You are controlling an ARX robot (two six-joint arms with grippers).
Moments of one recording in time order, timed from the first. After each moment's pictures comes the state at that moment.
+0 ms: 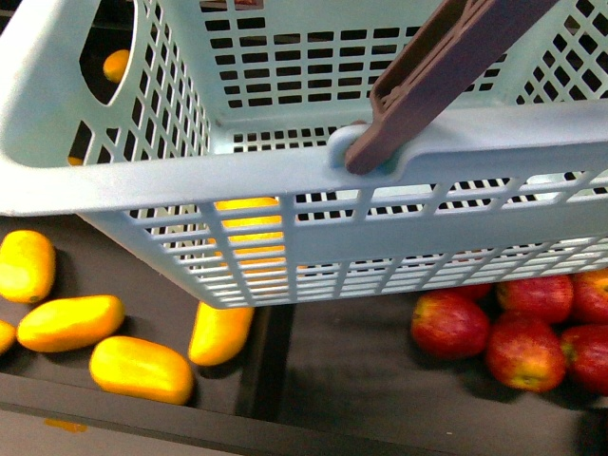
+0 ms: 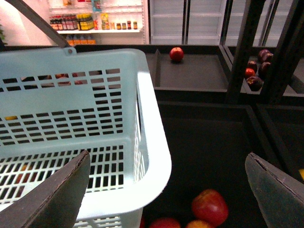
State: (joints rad) left arm -0.65 1.75 1.57 -0.35 0.26 -1.06; right arm 0.00 0.29 0.13 0.16 0.00 0.01
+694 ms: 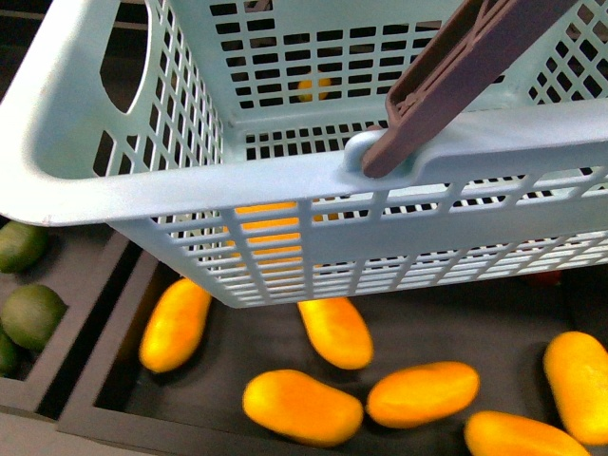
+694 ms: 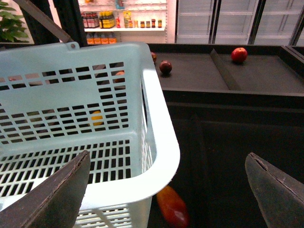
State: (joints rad) left arm -0.65 1.75 1.57 -0.35 0.26 -1.06; right arm 0.00 0.29 0.13 0.16 0.00 0.01
